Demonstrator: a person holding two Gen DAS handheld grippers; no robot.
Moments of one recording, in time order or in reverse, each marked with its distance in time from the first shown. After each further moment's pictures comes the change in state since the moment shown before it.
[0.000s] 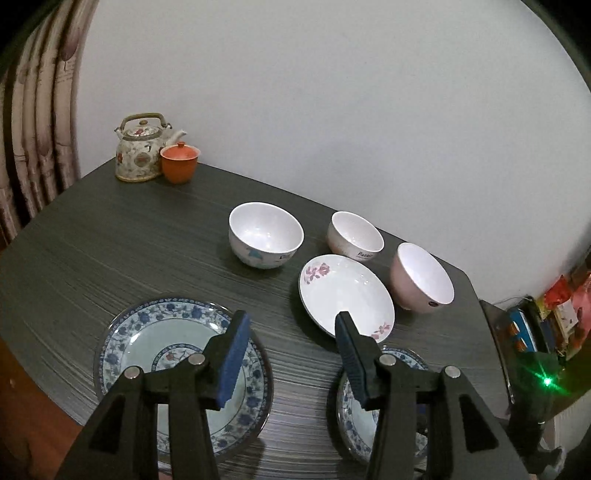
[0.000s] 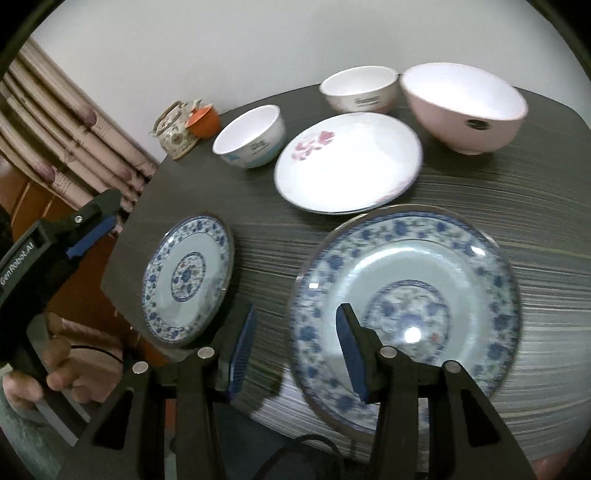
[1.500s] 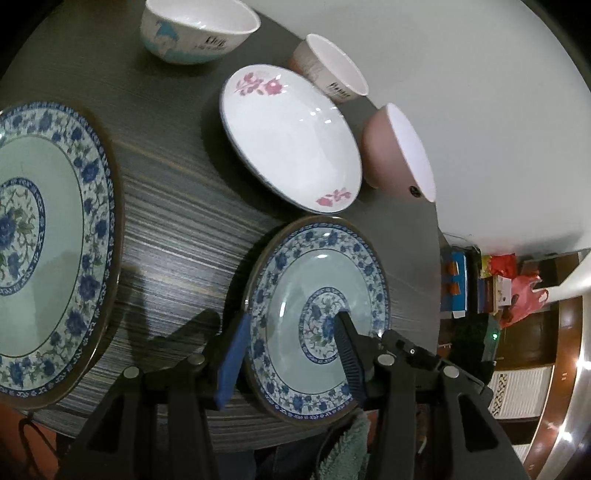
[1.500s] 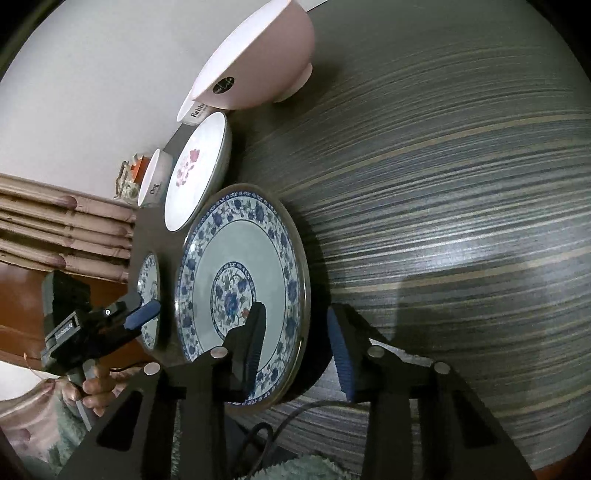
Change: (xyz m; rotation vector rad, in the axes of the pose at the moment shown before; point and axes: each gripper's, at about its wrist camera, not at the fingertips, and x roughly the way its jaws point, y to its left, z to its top) left arm 0.124 -0.026 -0.059 -0.238 0.604 -0.282; right arm -0.015 -0.186 -0.020 0.364 0.107 0.166
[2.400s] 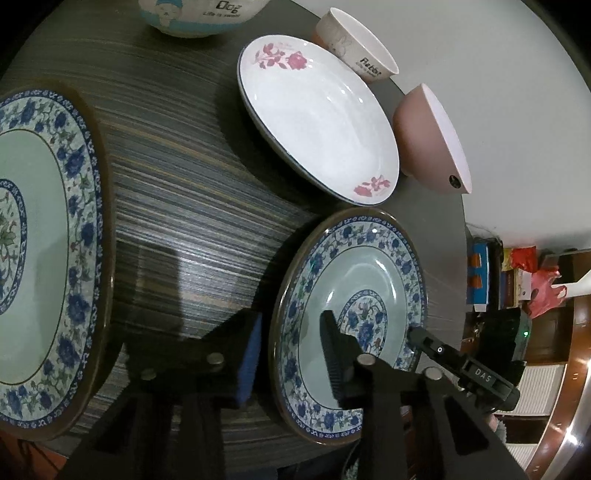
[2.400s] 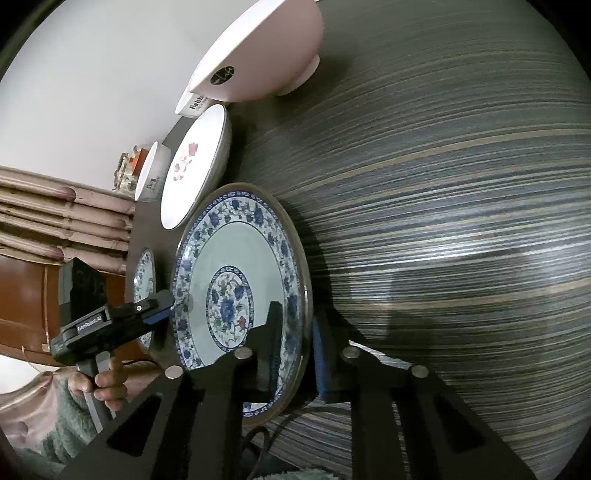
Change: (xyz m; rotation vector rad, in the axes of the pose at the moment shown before) left arm 0.028 0.011 0.011 0.014 0.060 0.082; right arm 0.008 -0.004 0.012 -0.023 0.028 0.000
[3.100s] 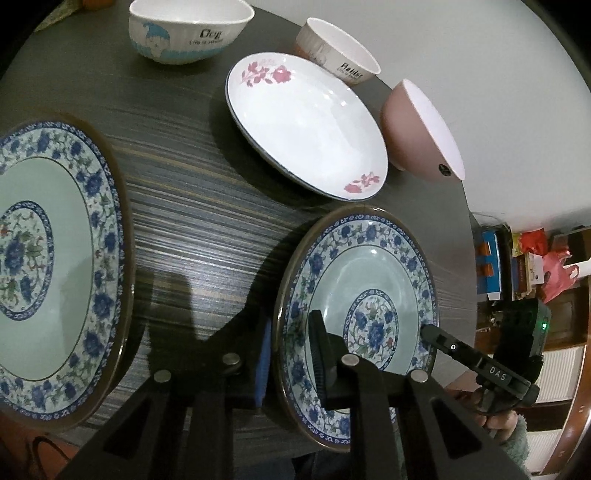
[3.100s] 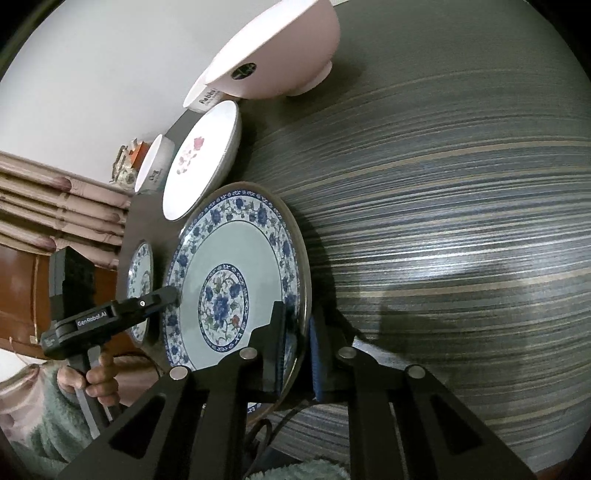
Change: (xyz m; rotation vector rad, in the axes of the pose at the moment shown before) left arm -0.017 -0.009 -0.005 0.083 -0.035 0.057; right arm -0.005 0.016 -0.006 -0.050 -0.020 -0.045
